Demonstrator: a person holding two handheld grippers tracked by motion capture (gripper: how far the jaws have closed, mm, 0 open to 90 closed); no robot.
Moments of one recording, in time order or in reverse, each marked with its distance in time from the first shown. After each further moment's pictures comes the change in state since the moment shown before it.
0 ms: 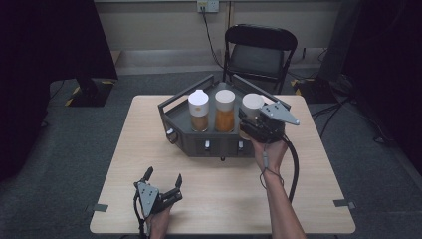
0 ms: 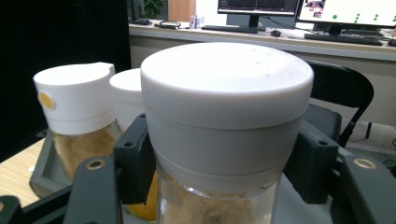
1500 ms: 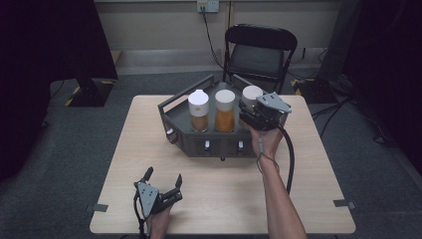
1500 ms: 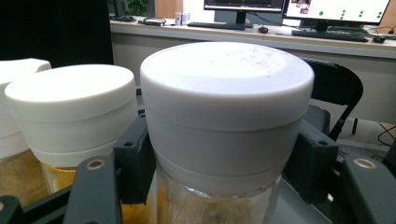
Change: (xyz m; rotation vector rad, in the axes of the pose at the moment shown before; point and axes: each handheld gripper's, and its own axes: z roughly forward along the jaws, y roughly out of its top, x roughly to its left) left arm 0.000 0.000 0.000 -0.001 -0.001 -0.001; right arm -0.009 -0.007 0.047 0.010 -0.052 0.004
